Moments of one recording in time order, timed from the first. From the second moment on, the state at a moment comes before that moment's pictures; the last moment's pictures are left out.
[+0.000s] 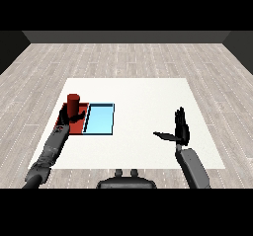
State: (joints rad) left arm -0.57 0.44 -0.10 -0.60 0.12 0.48 -0.25; right arm -0.03 -0.31 0.18 -1.60 -0.30 -0.39 -0.30
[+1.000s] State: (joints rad) left arm -0.72 0.45 -0.03 -0.04 0.08 0.42 -0.08; right arm -0.16 -0.24 0.12 -1.36 -0.32 -0.33 -0.39
